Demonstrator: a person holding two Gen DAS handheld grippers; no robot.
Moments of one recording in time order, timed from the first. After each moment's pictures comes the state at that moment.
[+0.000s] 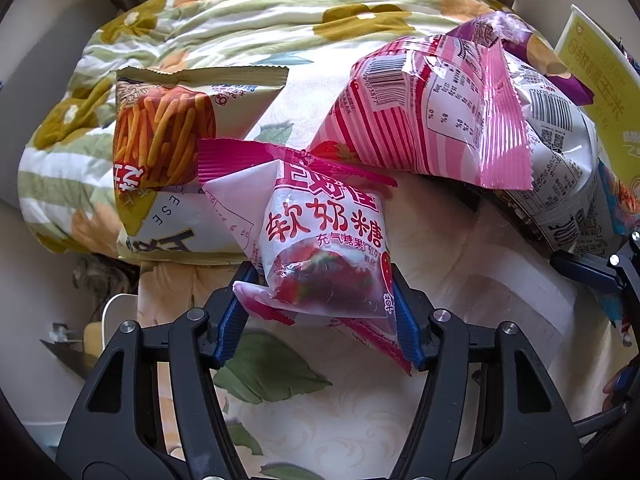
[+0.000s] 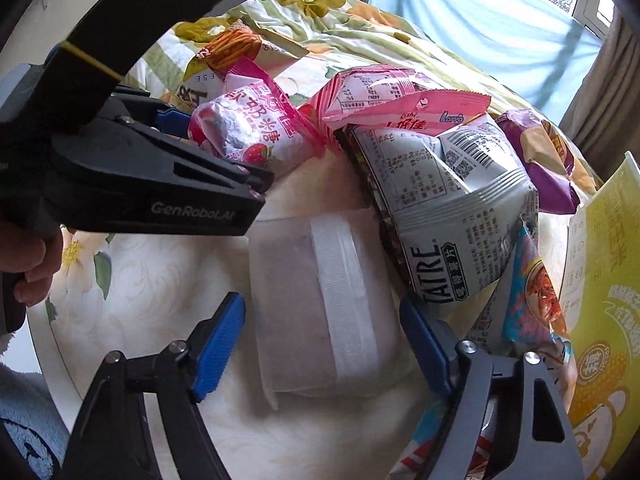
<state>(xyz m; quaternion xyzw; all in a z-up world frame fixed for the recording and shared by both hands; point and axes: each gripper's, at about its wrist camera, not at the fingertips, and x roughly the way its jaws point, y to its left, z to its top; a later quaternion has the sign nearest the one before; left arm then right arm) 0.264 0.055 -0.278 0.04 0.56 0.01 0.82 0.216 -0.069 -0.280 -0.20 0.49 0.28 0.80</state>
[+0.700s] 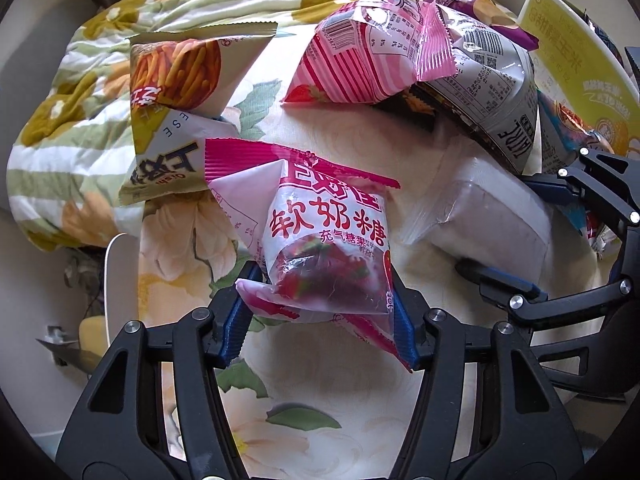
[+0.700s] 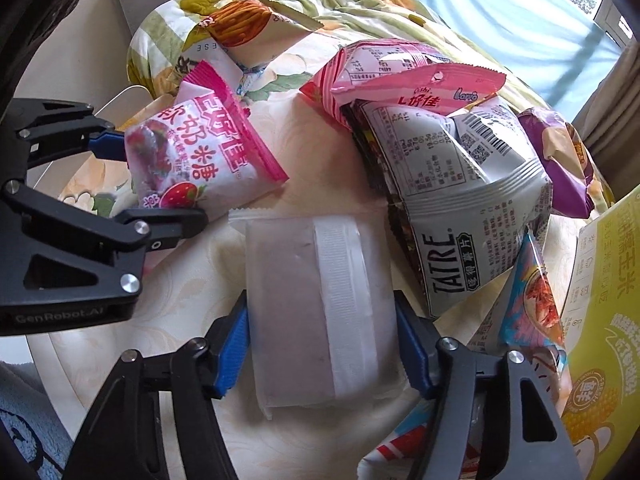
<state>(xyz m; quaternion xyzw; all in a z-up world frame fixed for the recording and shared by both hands) 0.215 0.059 -0.271 0.04 0.58 -0.03 0.81 0.238 -0.051 -0.289 -0.23 0.52 0.28 0.77</state>
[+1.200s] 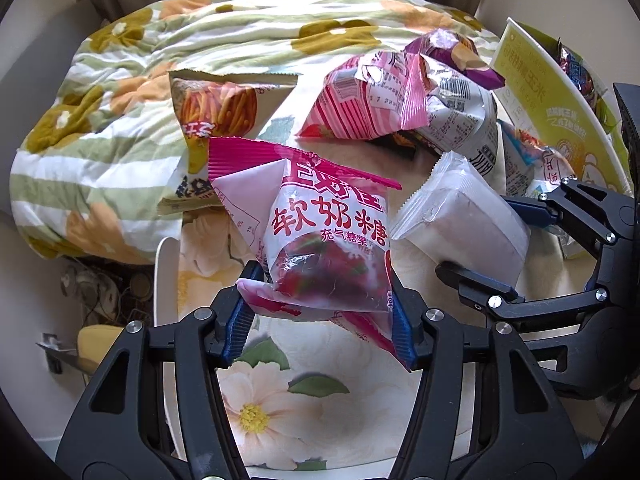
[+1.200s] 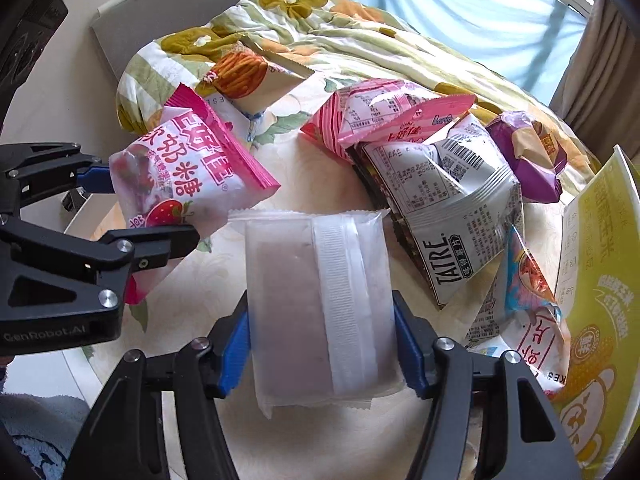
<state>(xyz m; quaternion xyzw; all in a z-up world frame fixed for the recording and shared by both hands) 0.189 0.078 -0.217 0.02 0.54 -0.05 0.84 0.218 -0.050 -0.255 -0.16 0.50 0.25 0.81</state>
